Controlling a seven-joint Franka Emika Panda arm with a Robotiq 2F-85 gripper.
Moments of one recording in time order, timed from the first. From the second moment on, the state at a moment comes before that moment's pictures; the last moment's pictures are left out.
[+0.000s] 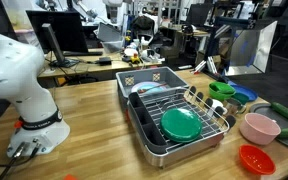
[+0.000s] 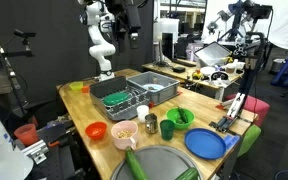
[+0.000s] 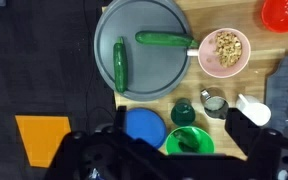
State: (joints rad) arm -0.15 -0.36 -0.06 -2.20 -0.26 1.87 -0.10
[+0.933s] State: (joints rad) arm -0.08 -0.22 -0.09 -2.33 -0.16 2.13 -0.28
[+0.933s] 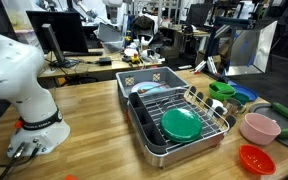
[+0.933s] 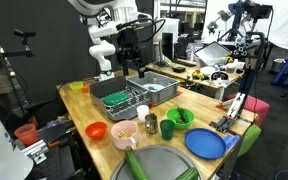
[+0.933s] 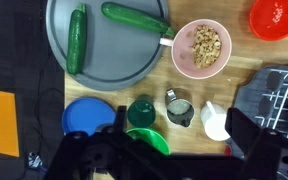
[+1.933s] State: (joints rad) arm -0.05 -0.11 -0.13 -2.44 0.12 2.44 -0.67
